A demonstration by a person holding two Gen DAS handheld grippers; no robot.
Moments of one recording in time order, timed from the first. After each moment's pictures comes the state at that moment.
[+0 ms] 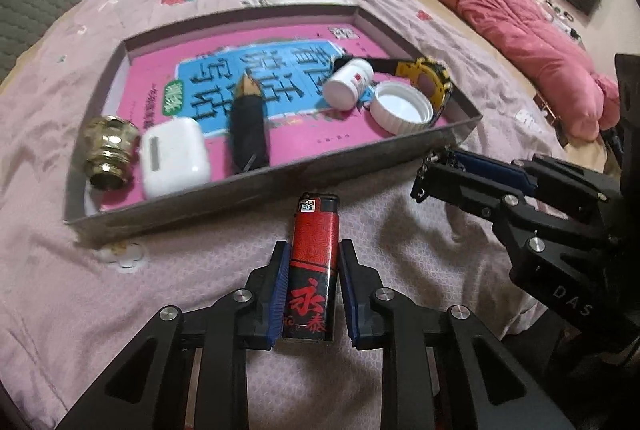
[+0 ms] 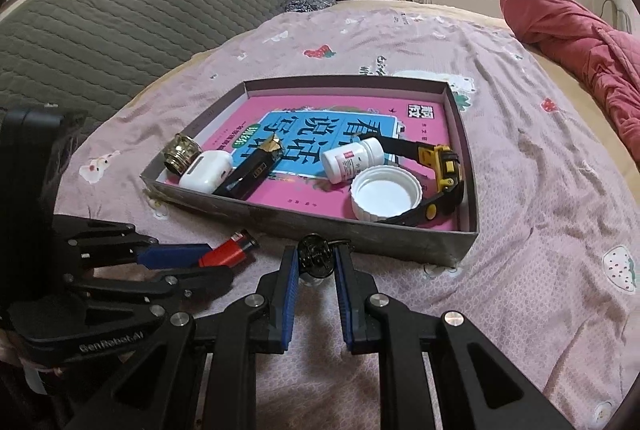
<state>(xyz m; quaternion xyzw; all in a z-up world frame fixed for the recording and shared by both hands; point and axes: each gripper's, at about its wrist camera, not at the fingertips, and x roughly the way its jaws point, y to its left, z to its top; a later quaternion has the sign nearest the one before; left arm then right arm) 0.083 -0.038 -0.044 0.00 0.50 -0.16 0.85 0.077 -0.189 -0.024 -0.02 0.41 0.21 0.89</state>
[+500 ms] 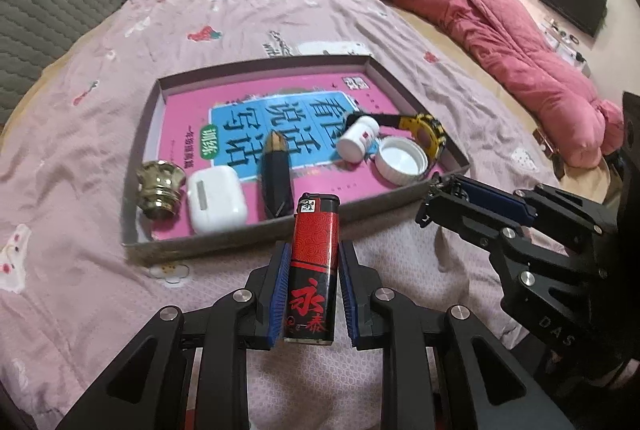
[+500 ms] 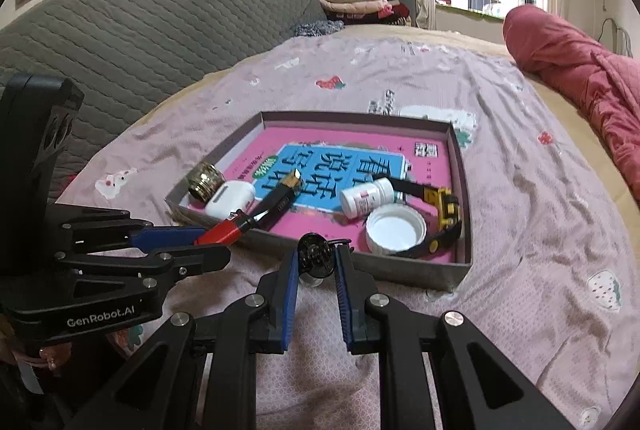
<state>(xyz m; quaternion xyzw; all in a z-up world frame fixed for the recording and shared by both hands) 0.076 -0.024 0.000 -0.02 0.46 -0.14 0.88 0.064 -0.178 0.008 -0.03 0.37 0.22 0.90</state>
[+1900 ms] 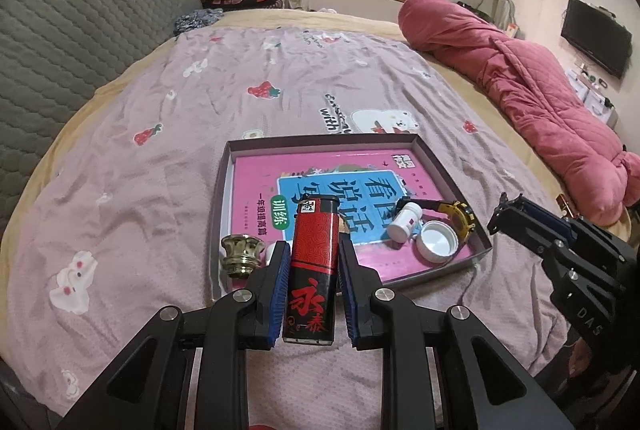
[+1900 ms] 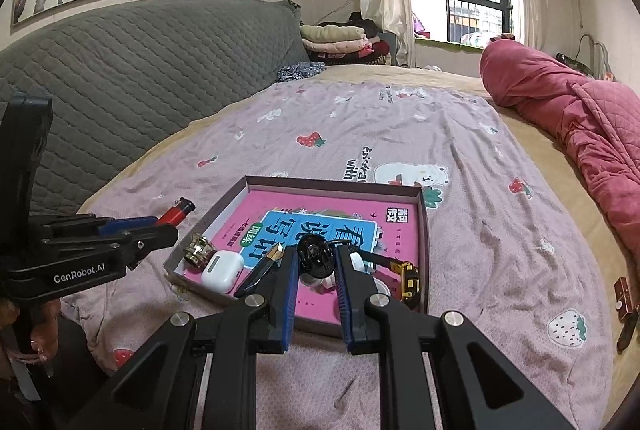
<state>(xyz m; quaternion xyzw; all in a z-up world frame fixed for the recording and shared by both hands) 0.083 0.017 0.059 -0.04 0.40 -0.06 0.91 0.073 -0.187 0.063 -0.02 0.31 0.19 0.93</state>
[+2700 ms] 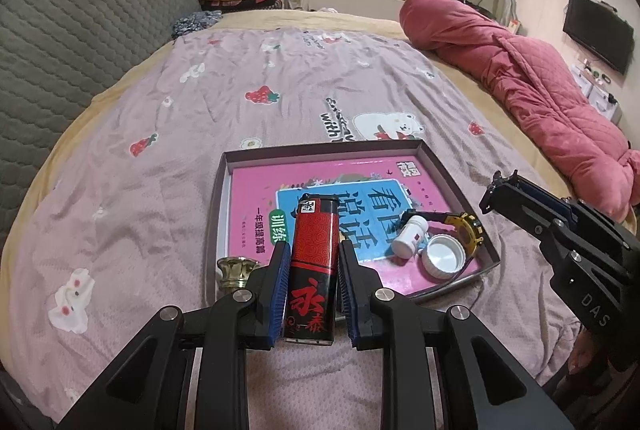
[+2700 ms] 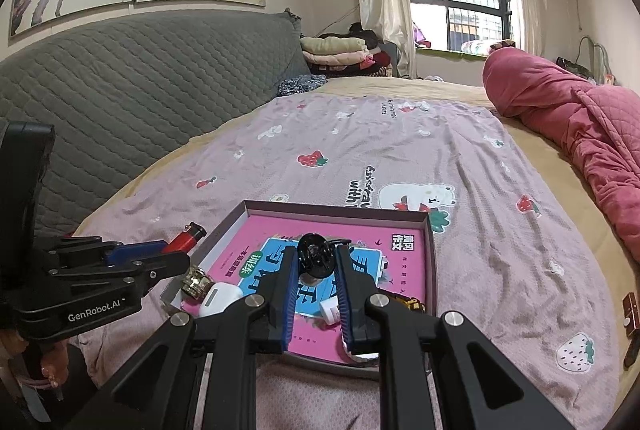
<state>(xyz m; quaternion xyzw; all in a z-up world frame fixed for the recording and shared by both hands) 0.107 0.008 0.059 -0.02 0.40 -0.05 0.91 0.100 -0.183 0.067 0.00 0.29 0.19 0.94</state>
